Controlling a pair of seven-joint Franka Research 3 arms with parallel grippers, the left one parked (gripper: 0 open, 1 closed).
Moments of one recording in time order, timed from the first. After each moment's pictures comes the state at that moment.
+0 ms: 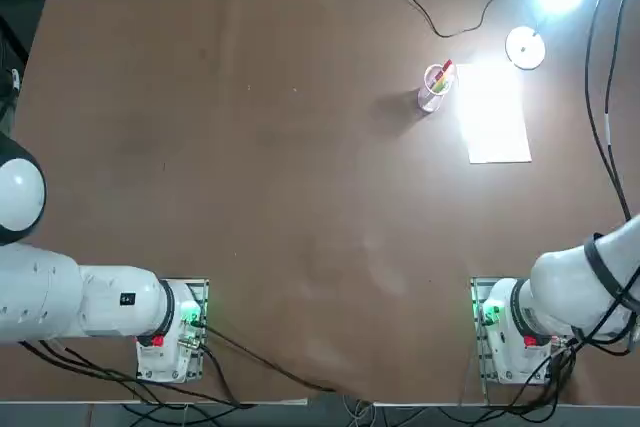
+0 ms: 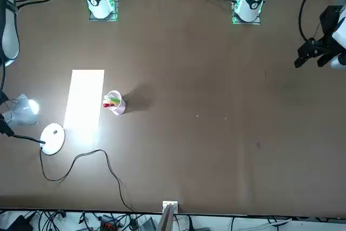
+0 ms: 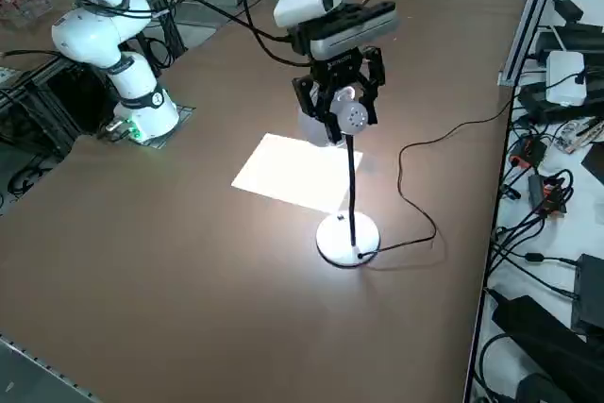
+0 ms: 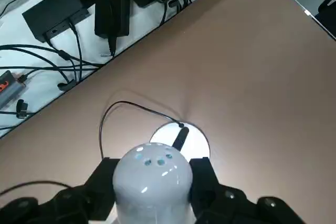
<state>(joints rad) -0.22 0.31 0.03 -1.59 -0.19 2.24 0.58</state>
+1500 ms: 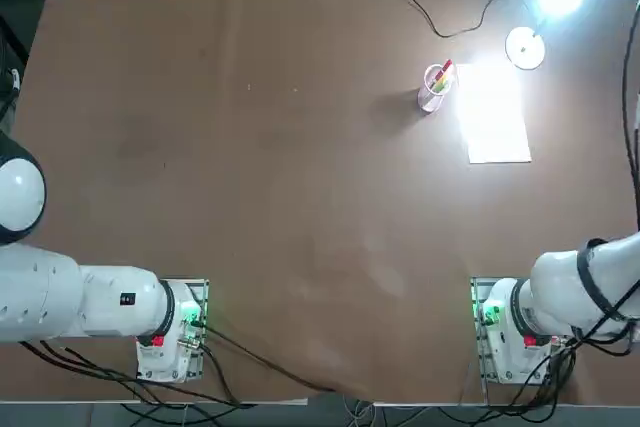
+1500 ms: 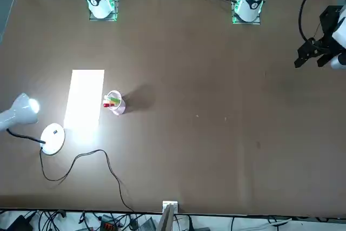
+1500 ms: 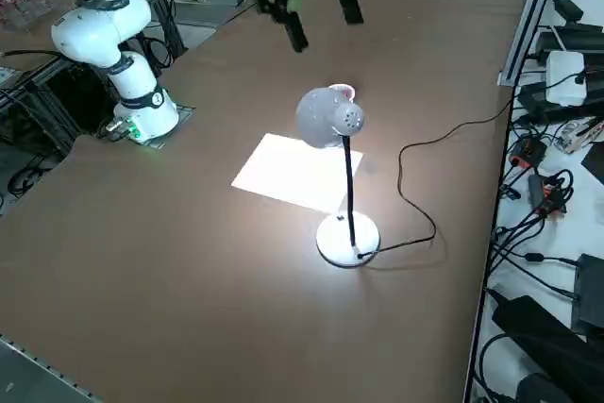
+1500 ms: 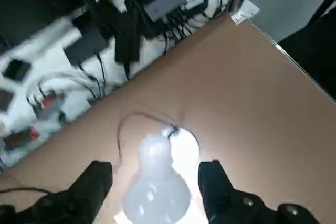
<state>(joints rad) -0.23 0.14 0.01 -1.42 -0.12 1.93 0.46</state>
